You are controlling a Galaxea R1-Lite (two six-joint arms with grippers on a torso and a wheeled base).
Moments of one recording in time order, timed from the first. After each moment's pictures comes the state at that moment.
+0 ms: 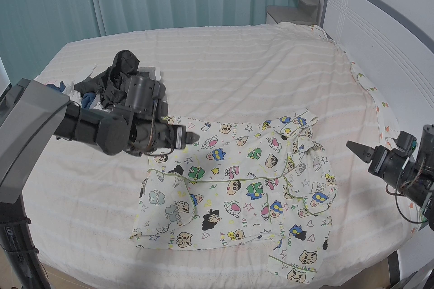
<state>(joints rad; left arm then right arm) -0.39 2.10 -1.35 -0.15 0.01 -0.14 0.21 1.46 -0.32 -0.91 0.02 0.47</state>
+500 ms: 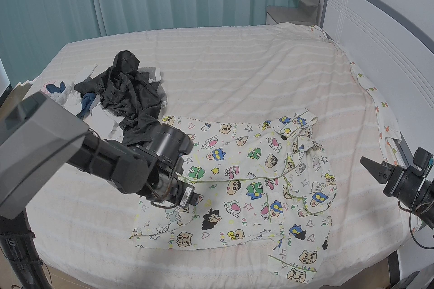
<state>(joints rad) -0.54 2.10 -1.14 0.03 0.21 -0.07 0.23 1.25 -0.16 -0.91 0.00 0.40</state>
